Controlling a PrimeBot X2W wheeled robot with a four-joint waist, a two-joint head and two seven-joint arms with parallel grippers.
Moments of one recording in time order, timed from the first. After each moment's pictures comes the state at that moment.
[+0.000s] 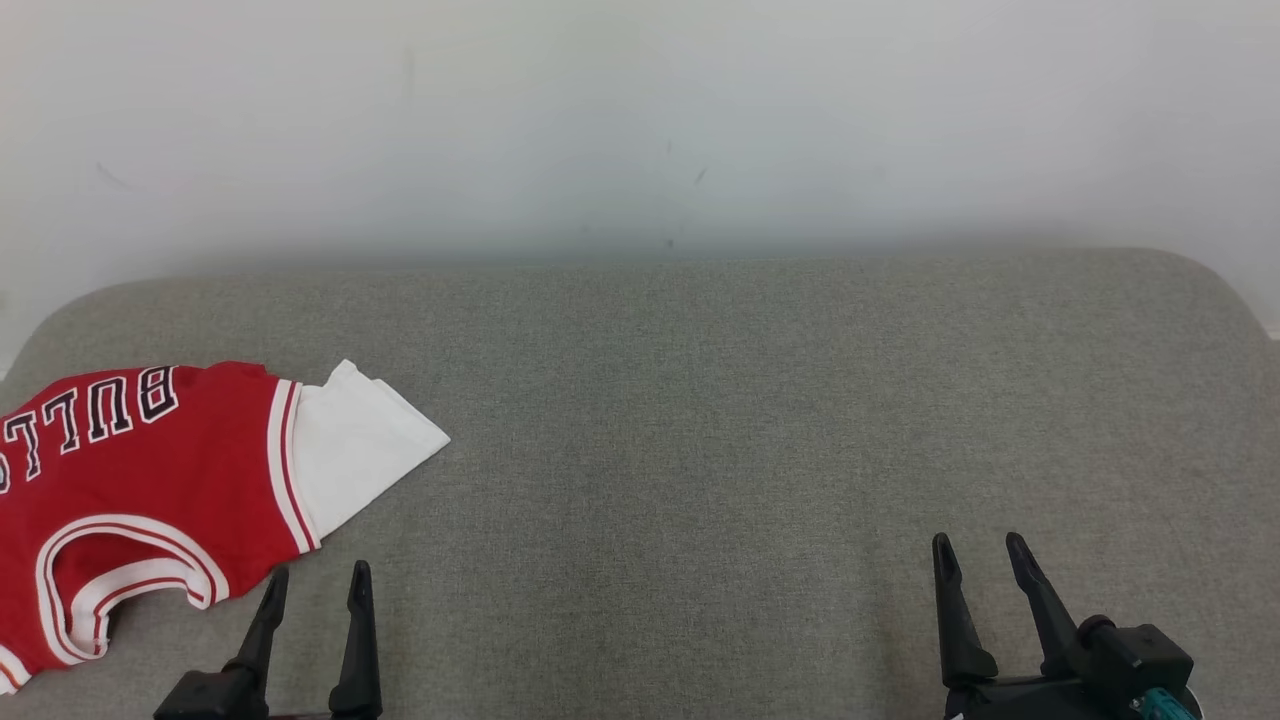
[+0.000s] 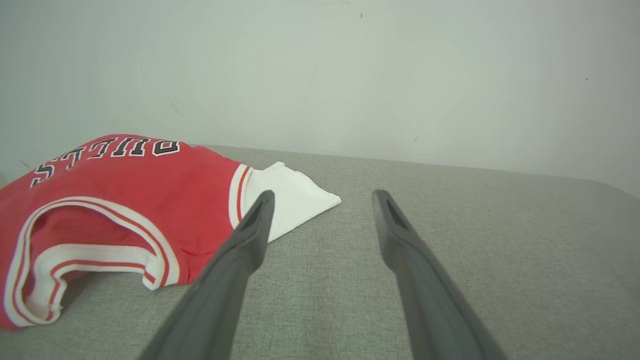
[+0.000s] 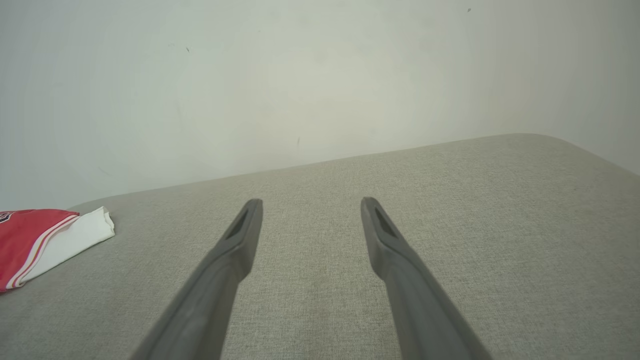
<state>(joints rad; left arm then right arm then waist) -0.02 0.09 0.00 0.20 -0.22 -0.11 -0.23 0.01 -0.05 0.00 0.19 0.21 0.13 -0.22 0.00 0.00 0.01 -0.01</state>
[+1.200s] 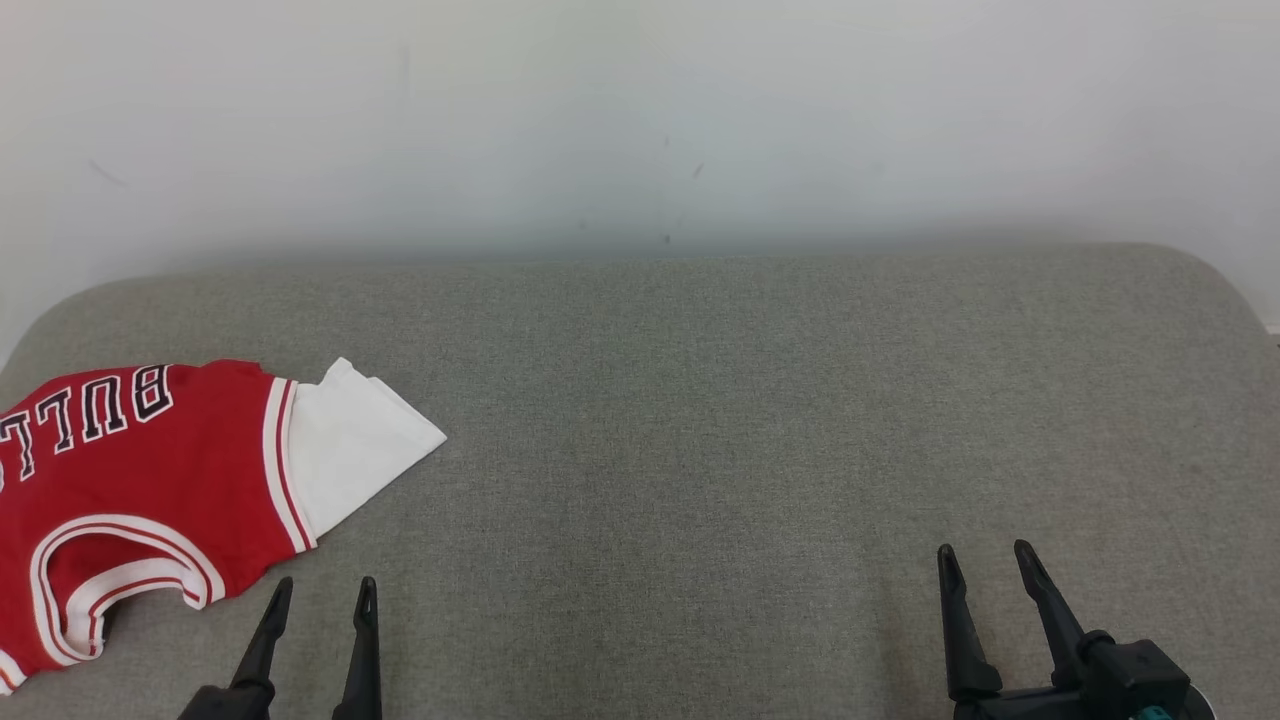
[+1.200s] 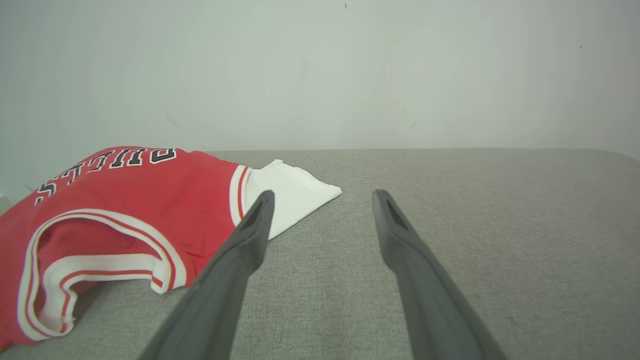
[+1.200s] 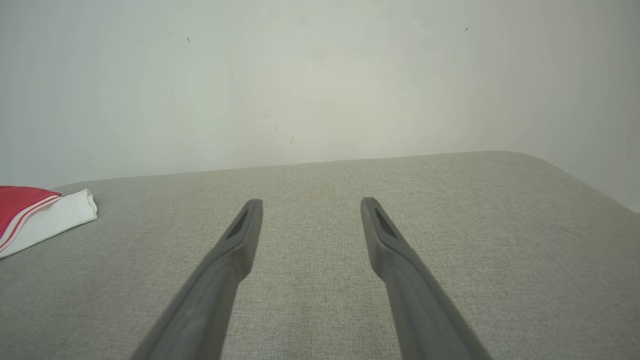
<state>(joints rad) 0.00 0.10 0.00 0.21 -0.13 -0.13 -0.26 0.03 -0.05 -0.02 0.19 0.11 0.13 -0.26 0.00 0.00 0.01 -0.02</state>
